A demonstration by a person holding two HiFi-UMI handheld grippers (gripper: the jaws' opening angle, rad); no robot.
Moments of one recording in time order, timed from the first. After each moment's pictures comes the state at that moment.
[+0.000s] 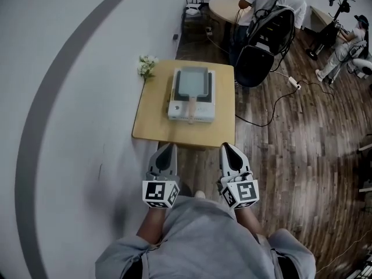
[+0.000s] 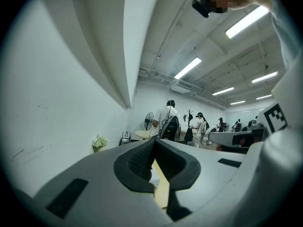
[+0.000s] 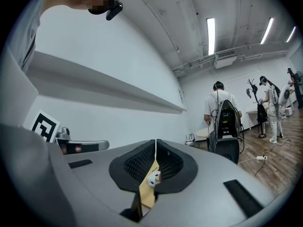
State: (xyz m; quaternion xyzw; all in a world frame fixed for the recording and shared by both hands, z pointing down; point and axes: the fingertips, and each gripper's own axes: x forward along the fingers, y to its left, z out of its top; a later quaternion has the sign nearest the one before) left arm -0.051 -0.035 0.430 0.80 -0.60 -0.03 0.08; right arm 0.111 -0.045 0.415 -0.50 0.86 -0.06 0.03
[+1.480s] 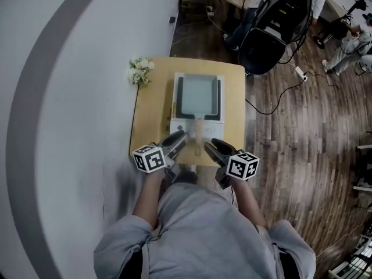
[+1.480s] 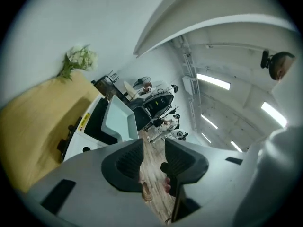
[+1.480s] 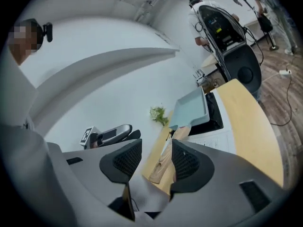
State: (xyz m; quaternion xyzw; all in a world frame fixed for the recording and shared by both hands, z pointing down) left arm -0.063 -0.257 0.566 0.80 -0.35 -0.09 0.47; right arm 0.033 -0.234 0.588 -0.33 0.84 -0.43 -0.04
